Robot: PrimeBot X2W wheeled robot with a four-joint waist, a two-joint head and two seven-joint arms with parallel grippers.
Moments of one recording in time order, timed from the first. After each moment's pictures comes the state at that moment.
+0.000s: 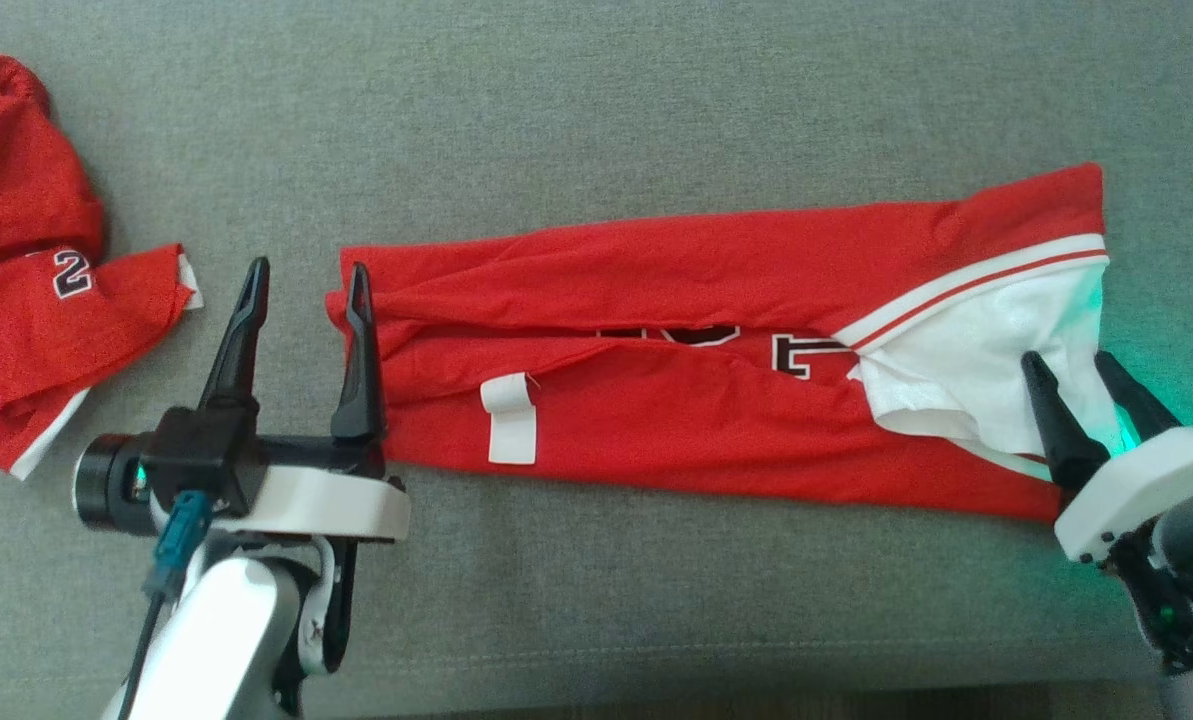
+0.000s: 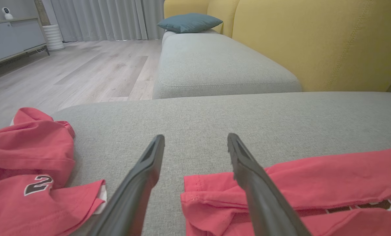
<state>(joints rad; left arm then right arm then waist) -0.21 0.31 -0.47 -0.06 -0.32 0.39 -0.25 -0.10 -0.23 -0.06 0.10 0.40 0.13 0.33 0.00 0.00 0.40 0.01</state>
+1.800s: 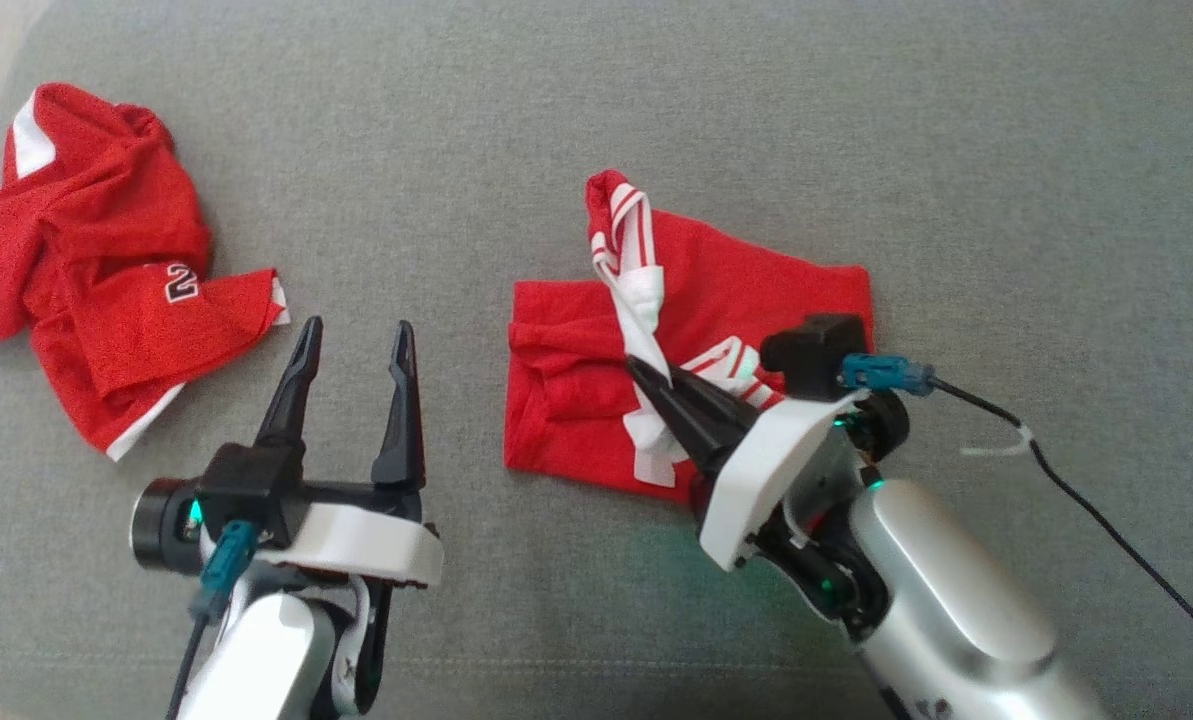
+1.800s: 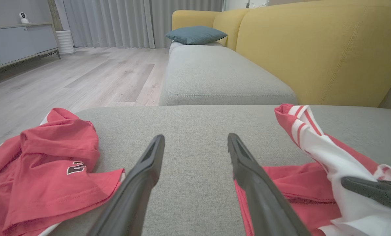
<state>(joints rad) -0.15 0.25 -0.47 0.00 -0.32 0.34 -0.25 -0.38 -0.09 0.57 0.25 0.54 0.13 0.27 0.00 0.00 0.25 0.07</state>
